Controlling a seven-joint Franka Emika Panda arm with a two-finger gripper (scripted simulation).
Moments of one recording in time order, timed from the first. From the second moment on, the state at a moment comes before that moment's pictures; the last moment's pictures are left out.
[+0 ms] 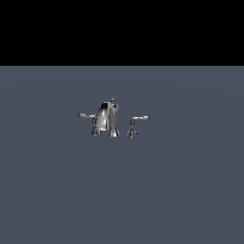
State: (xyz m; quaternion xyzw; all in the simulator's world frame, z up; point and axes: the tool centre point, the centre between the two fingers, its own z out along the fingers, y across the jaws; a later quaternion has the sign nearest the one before) arm -0.193 0.037 0.417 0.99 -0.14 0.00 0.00
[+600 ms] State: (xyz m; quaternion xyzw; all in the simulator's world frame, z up) arm -0.121 0.047 0.344 0.96 -0.29 0.00 0.00
